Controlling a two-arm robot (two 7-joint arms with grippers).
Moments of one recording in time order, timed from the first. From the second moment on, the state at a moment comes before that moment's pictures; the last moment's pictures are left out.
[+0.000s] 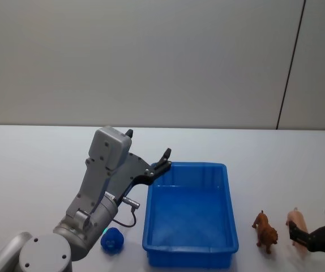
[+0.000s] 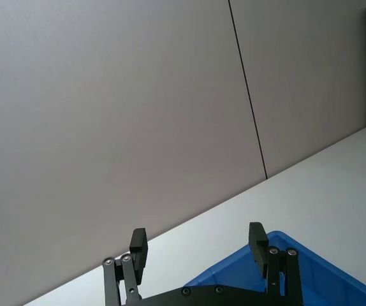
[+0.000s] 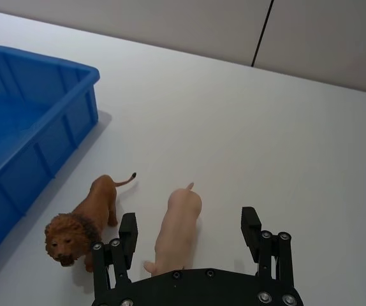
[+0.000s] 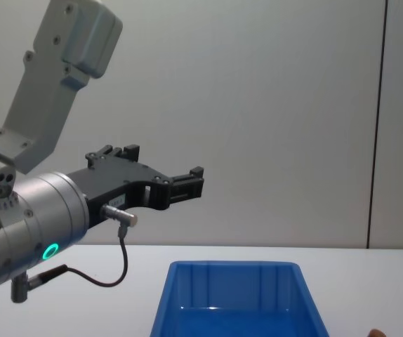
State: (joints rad) left arm -0.24 0.38 0.45 -1.63 -0.20 0.01 -0.01; right arm -0.05 0.40 -0.18 -1.64 0.26 0.29 0.06
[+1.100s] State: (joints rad) left arm -0.24 0.38 0.45 -1.63 -0.20 0.01 -0.01; right arm 0.02 0.36 -0.19 -1.52 0.28 0.43 0.13
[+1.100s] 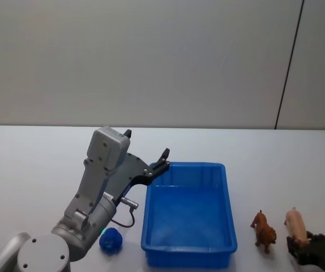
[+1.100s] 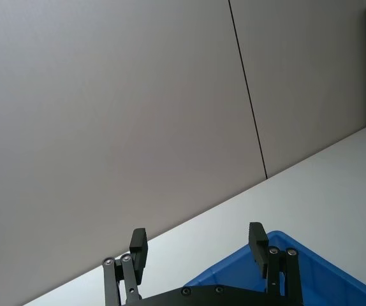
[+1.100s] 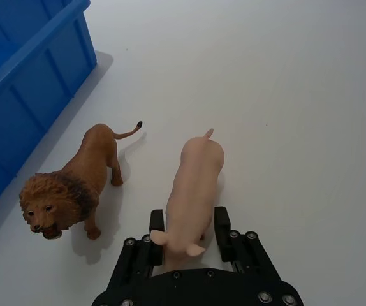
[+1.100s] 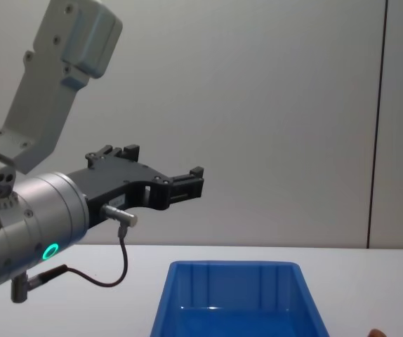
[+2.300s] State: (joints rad) left arm -0.24 0.38 0.45 -1.63 -0.20 0.01 -0.01; right arm 0.08 0.34 -0.19 -1.58 0.19 0.16 0.22
